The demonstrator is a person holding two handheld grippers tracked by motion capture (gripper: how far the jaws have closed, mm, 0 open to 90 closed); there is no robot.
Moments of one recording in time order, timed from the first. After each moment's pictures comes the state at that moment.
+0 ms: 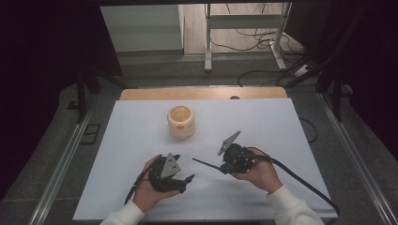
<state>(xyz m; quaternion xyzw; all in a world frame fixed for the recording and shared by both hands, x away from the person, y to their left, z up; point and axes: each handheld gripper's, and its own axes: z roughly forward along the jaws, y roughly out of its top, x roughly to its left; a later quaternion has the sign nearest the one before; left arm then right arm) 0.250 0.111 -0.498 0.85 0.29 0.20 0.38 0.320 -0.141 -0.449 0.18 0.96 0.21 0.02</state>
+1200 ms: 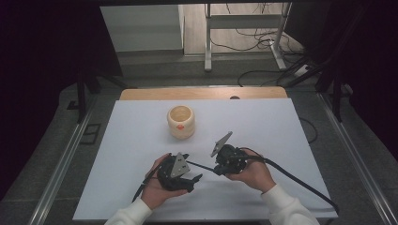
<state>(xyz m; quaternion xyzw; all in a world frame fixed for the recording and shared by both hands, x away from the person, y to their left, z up) 0.257 0.086 -0.497 0.86 0.26 0.21 0.38 0.318 -0.122 -0.452 0.16 0.97 0.20 0.01</state>
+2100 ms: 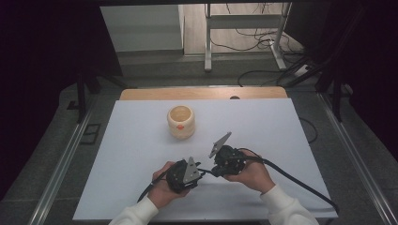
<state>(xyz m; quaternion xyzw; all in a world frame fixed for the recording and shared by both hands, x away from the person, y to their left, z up) 0.258 0.065 -0.505 0.90 0.19 0.23 0.33 0.314 -0.118 -0.449 0.15 0.96 0.22 0.00</state>
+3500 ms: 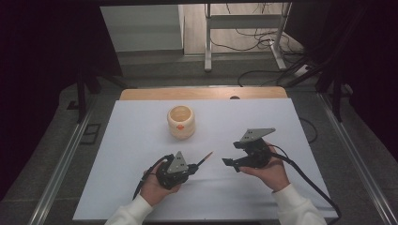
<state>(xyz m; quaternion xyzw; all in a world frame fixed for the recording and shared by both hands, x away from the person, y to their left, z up) 0.263 0.096 -0.494 0.87 0.24 0.15 0.39 0.323 -0.188 -0.436 0.26 0.88 0.40 0.08</state>
